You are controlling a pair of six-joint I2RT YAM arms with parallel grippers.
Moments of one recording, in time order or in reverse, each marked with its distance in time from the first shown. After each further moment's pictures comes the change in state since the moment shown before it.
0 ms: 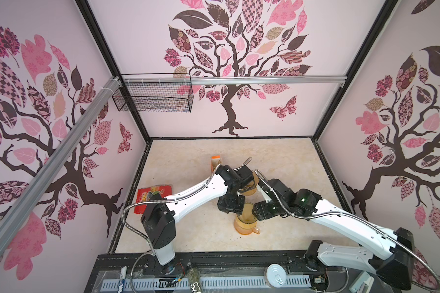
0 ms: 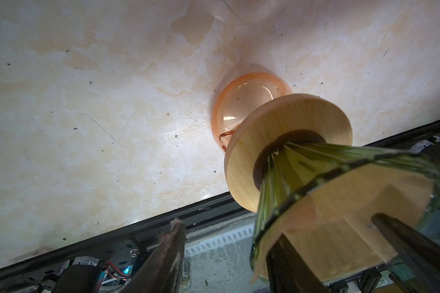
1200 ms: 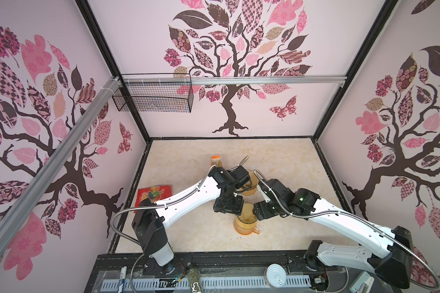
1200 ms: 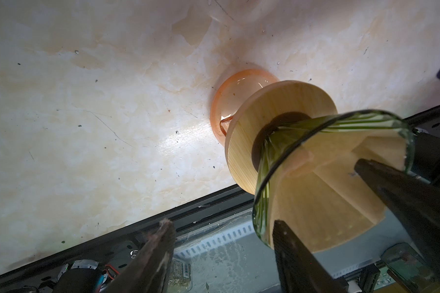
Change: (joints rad) left arm -0.001 -0.086 -0.054 0.027 0.002 0.003; right arm 0.000 0.013 0.007 -0.012 0.026 0.002
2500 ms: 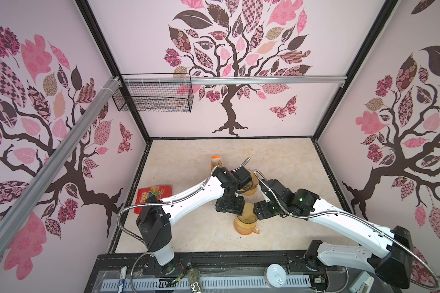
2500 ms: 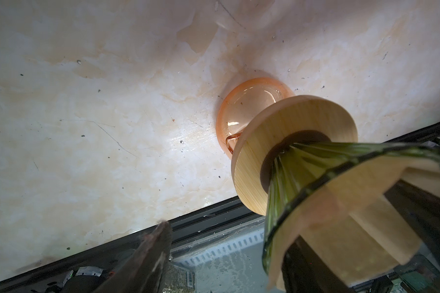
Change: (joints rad) left arm 0.000 0.039 -0.006 0.023 -0.028 0.011; right arm 0.000 0.004 -0.018 0.016 0.035 -0.002
